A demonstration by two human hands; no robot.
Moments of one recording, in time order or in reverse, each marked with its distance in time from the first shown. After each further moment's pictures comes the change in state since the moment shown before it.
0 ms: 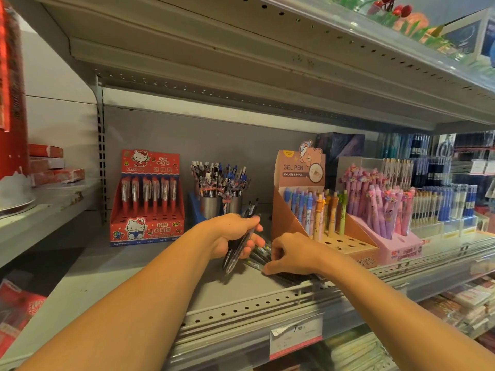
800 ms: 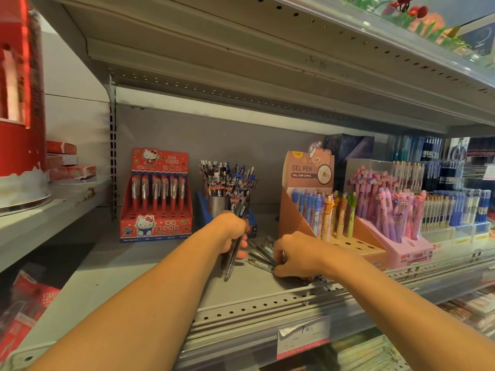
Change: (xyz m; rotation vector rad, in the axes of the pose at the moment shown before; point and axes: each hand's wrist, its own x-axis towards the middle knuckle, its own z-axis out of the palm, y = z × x) left_hand -0.002 -0.004 -0.003 0.065 0.273 -0.019; right_hand -0.001 -0.014 -0.008 -0.158 -0.101 -0.019
